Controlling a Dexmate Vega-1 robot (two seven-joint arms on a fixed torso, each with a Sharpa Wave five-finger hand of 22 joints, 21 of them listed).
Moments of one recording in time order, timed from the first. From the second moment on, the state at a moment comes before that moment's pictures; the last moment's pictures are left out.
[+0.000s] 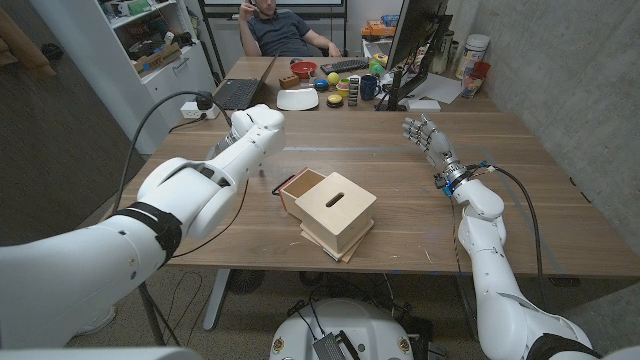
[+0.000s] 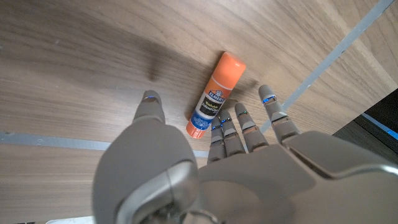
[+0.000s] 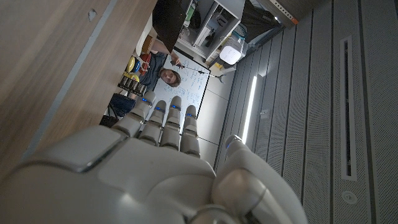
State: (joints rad) left arm 0.13 0.11 0.63 -0.72 1.07 1.15 -0.75; left_hand 0.80 -0.01 0.20 -0.13 0.26 0.18 0.05 0.22 0.19 0.24 -0.03 0.23 0.20 0.22 -0.03 0.21 0.22 0.14 0.19 0.53 0.18; right arm -0.79 0.04 0.36 -1.13 -0.04 0.48 0.67; right_hand 0.08 0.09 0.31 0.12 0.19 0.31 0.02 0.19 0.19 0.35 0.10 0.21 0.19 0.21 0.04 0.18 0.17 0.18 -0.01 0.30 0.20
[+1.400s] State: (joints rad) left arm -0.05 0.00 0.77 -0.33 0.80 1.13 -0.43; left_hand 1.34 0.10 0.36 -0.17 0.18 0.64 0.03 0.22 0.21 0.68 -0.07 0.44 0.28 0.64 -0.02 0.71 0.46 0.45 0.00 0.93 0.32; right arm -0.74 0.03 0.36 -1.05 -0.04 0.53 0.67; right_hand 0.08 0.09 0.31 0.12 0.19 0.31 0.02 0.19 0.19 0.35 0.10 0.21 0.19 0.22 0.04 0.18 0.17 0.20 -0.02 0.30 0.20
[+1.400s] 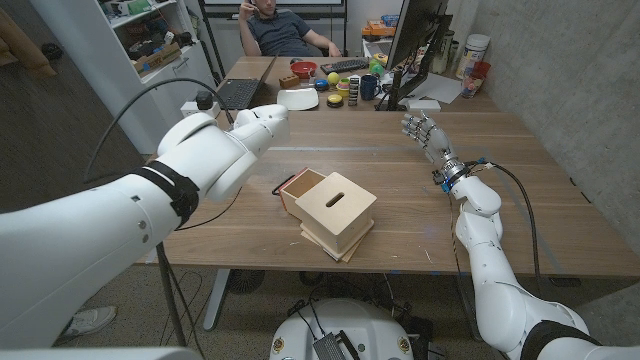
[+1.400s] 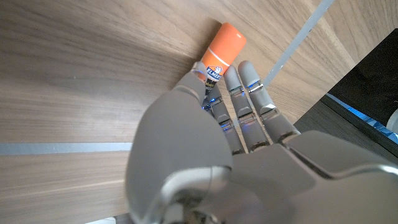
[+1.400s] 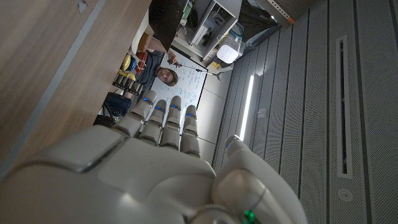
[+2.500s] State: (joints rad) left arm 0.11 0.23 0.86 -0.96 1.11 1.34 -0.86; left_hand 1.35 0.09 0.35 -0.16 0.19 0.65 0.03 0.21 0.21 0.68 -0.07 0.46 0.29 0.64 -0.02 0.70 0.46 0.43 0.00 0.99 0.33; right arm -0.75 0.03 0.36 -1.08 -0.04 0.53 0.67; right_hand 0.08 0.09 0.31 0.12 0.19 0.31 0.02 0.19 0.19 0.35 0.10 0.21 0.19 0.22 0.04 0.18 0.17 0.20 -0.02 0.30 0.20
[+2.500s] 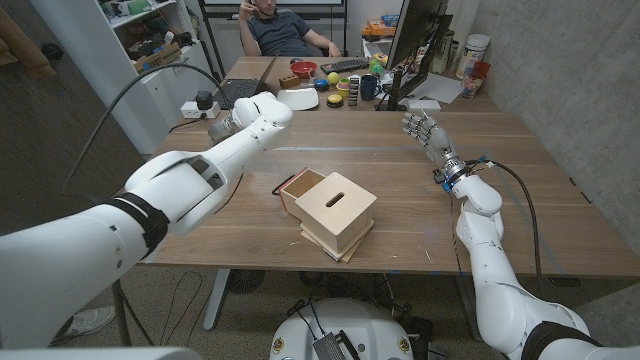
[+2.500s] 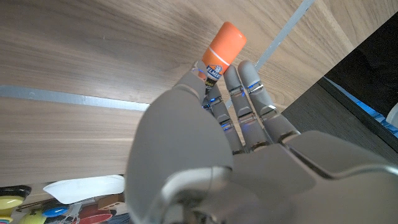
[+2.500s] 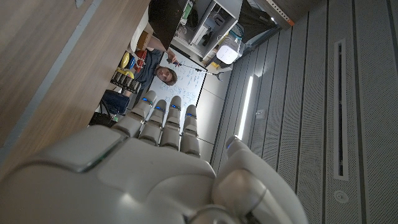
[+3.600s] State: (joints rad) left arm 0.29 0.31 0.65 -1.41 1.26 1.21 -1.09; left_hand 1.34 0.10 0.34 -0.14 0.18 0.65 0.03 0.19 0.21 0.69 -0.06 0.45 0.28 0.64 -0.02 0.65 0.54 0.42 0.00 1.01 0.29; right arm -0.79 0.04 0.35 -1.16 -0.06 0.50 0.64; right_hand 0.08 0.09 0.30 0.12 0.19 0.31 0.03 0.19 0.19 0.35 0.10 0.21 0.19 0.22 0.04 0.18 0.17 0.20 -0.02 0.29 0.20
